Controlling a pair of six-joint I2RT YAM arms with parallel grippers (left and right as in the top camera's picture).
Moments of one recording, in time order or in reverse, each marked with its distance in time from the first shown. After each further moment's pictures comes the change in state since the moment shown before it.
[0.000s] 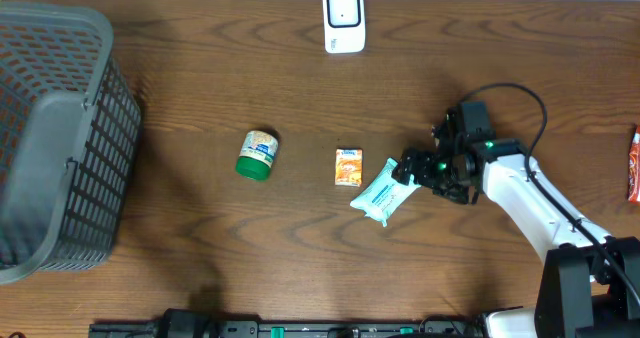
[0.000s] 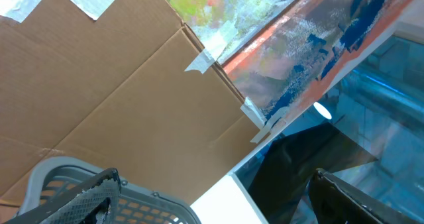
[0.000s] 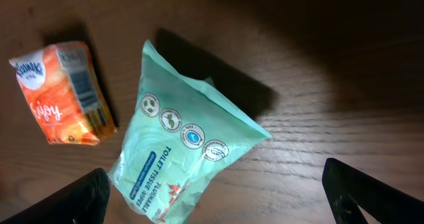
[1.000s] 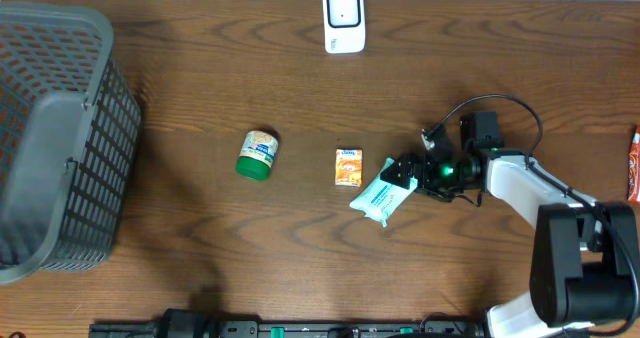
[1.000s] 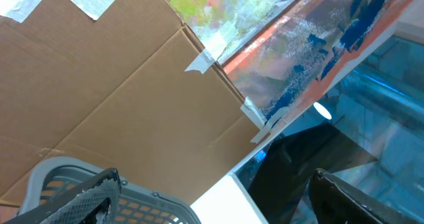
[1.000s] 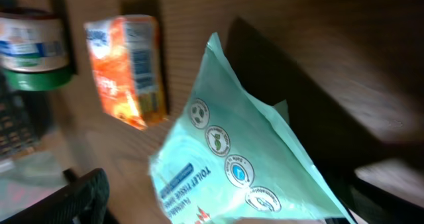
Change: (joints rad) left arm 0.000 0.000 0.000 0.000 0.000 0.000; right arm -0.100 0.167 -0.070 0.210 -0.392 -0.211
